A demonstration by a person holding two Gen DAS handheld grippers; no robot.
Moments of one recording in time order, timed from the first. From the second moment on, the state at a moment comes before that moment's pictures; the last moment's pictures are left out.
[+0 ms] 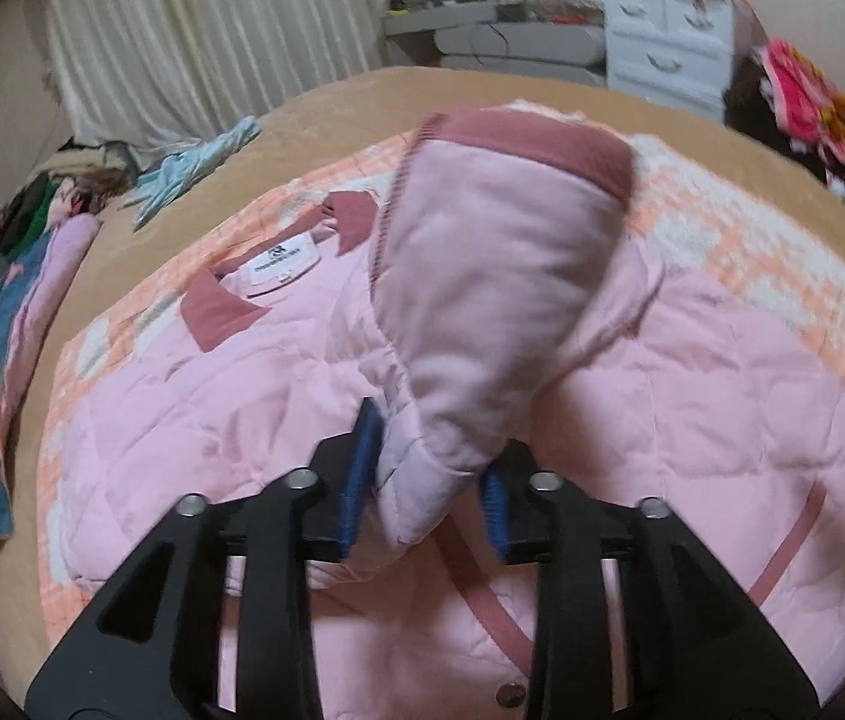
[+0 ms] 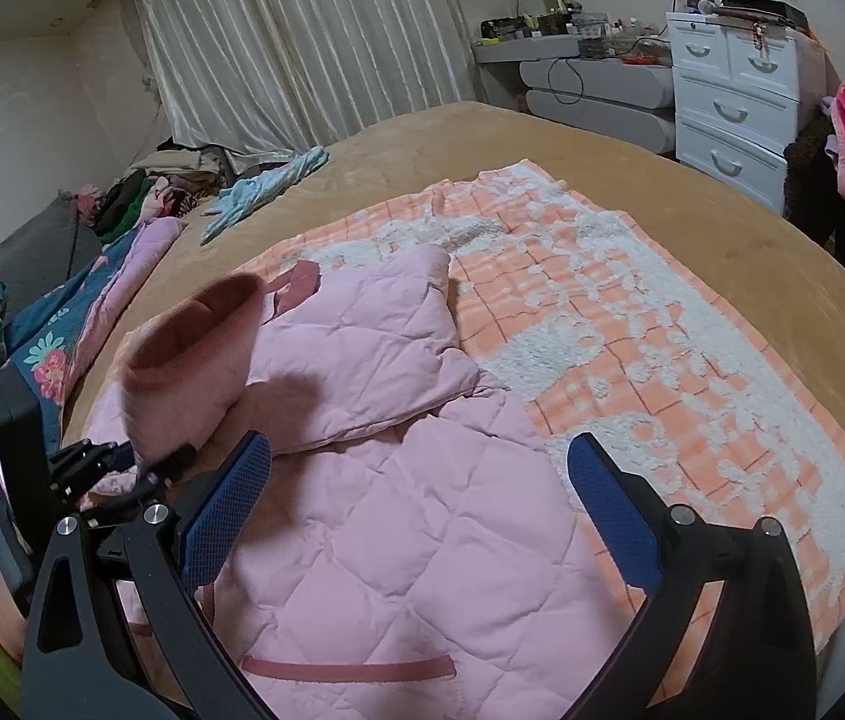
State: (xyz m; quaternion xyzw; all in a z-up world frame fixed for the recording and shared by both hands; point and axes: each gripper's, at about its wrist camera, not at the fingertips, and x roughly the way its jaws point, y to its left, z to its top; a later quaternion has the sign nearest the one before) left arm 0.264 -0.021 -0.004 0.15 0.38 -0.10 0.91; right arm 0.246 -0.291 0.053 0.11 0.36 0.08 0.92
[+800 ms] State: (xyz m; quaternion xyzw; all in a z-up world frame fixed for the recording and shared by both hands) left arm 0.243 0.084 0.010 0.07 0.41 -0.08 0.90; right arm 0.260 -0.222 0.021 0.08 0.42 0.13 0.90
